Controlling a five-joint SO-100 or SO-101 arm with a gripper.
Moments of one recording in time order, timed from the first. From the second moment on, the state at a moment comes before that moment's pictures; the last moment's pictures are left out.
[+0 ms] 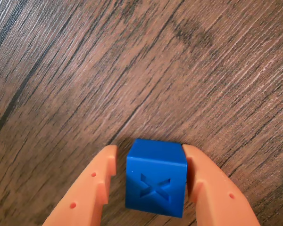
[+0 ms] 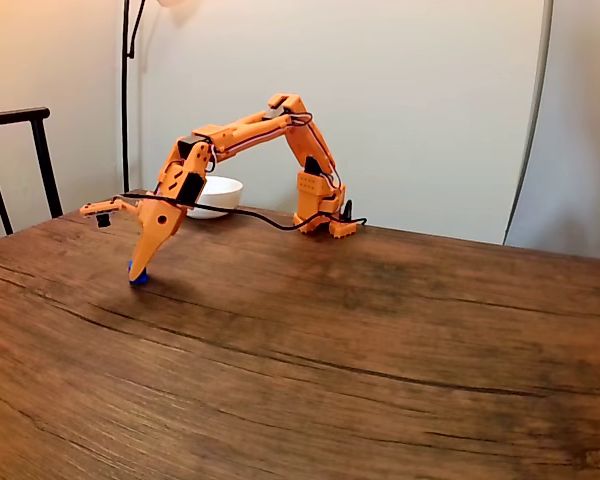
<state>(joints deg) 33.4 50.3 68.3 41.7 69.2</state>
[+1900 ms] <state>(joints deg) 35.9 49.1 21.2 96.6 90.7</state>
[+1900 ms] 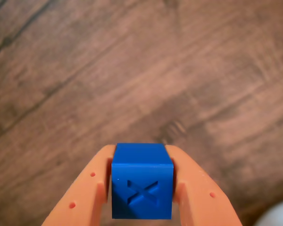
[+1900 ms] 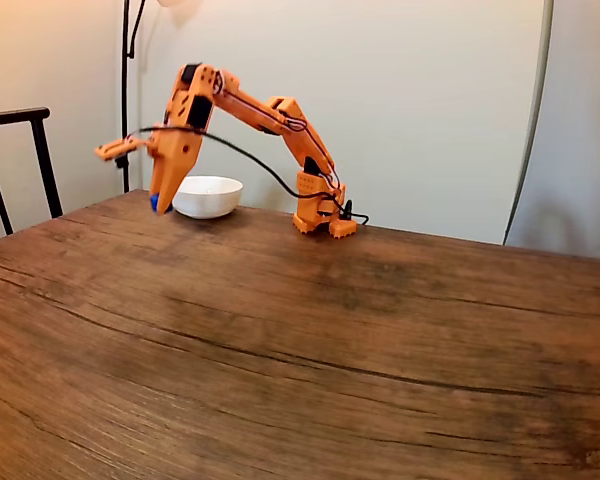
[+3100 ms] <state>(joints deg) 54.2 104.7 66.8 97.4 103.2</state>
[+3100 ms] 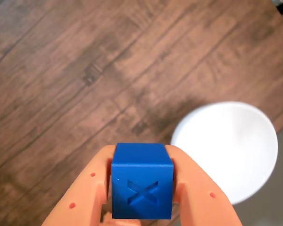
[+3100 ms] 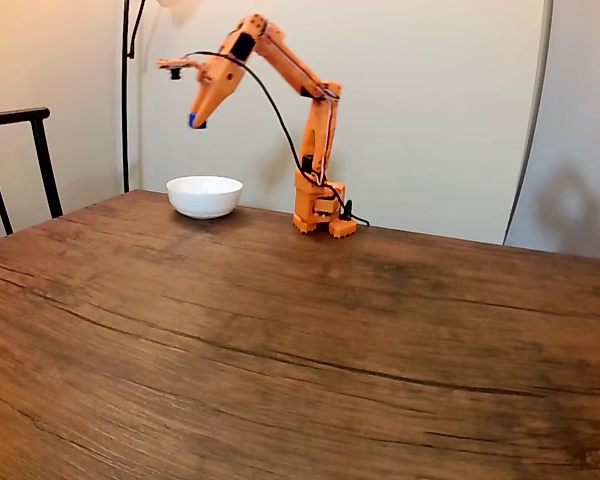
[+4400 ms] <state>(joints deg) 87.7 125.9 130.4 47.3 107.1</state>
